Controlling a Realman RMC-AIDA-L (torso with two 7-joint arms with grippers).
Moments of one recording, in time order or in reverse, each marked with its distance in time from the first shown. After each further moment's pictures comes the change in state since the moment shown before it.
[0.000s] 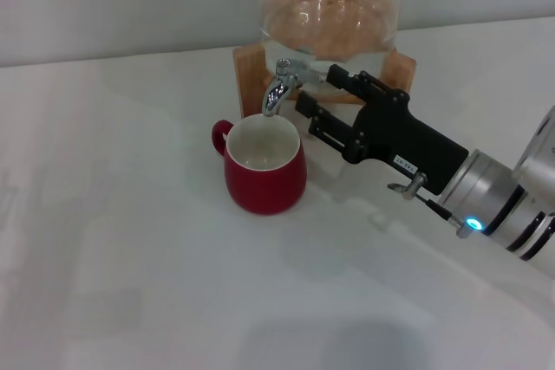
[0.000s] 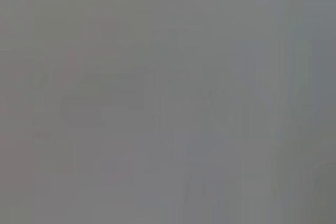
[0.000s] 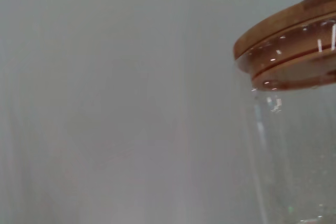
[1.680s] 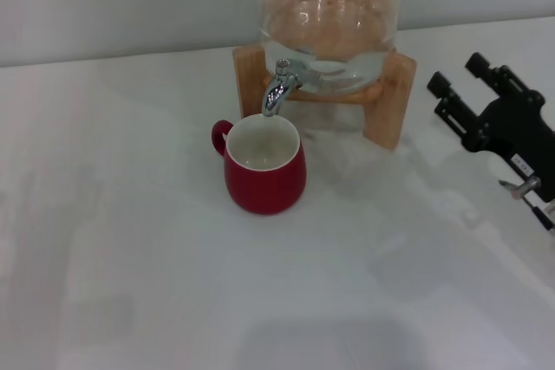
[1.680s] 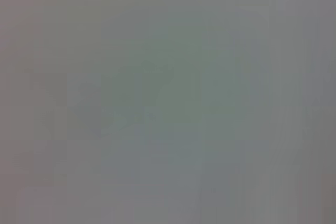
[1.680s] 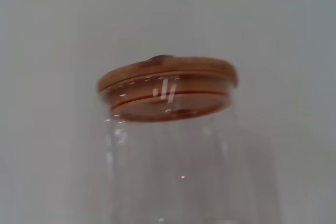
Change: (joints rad) left arm 0.021 0.002 -0.011 0.011 -0.013 0.002 0.002; right arm -0.193 -0.013 0.009 -0.104 0.175 -0.096 -0.028
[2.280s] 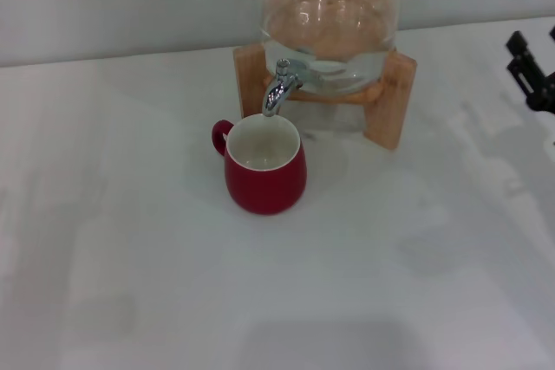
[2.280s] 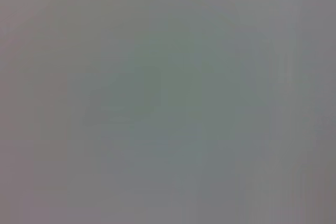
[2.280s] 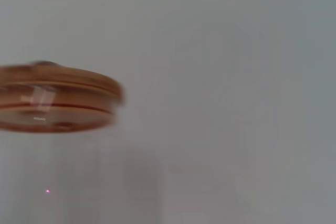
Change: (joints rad) left arm 0.006 -0.002 0.000 0.017 0.000 -0.001 0.000; right arm -0.016 -0.005 0.212 -0.049 0.020 0.068 -0.050
